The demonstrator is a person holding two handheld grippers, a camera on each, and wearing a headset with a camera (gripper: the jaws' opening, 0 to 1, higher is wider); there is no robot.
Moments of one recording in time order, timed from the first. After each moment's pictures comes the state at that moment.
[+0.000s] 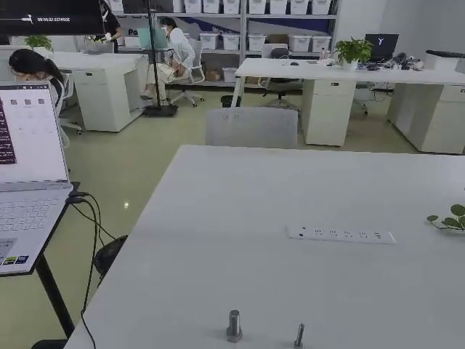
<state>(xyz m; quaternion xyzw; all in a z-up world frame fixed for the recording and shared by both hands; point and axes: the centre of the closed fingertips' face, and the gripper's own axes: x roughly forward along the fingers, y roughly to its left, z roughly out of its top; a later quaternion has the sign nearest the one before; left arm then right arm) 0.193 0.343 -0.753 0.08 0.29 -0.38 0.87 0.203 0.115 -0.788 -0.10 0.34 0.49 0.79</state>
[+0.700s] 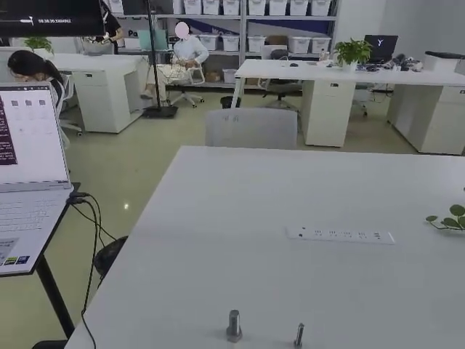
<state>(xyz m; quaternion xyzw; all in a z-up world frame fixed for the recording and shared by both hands) 0.192 0.342 -0.756 0.08 0.29 -0.39 0.87 0.202 0.115 -0.789 -0.09 0.35 0.49 0.79</state>
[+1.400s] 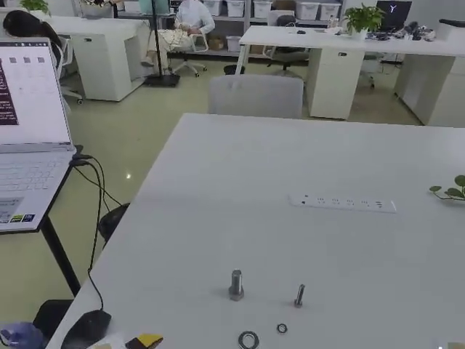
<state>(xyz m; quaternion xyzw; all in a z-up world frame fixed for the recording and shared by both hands) 0.190 0.336 -0.763 0.09 0.30 -0.40 0.86 0.217 0.145 -0.785 -0.12 0.33 0.52 0.78</state>
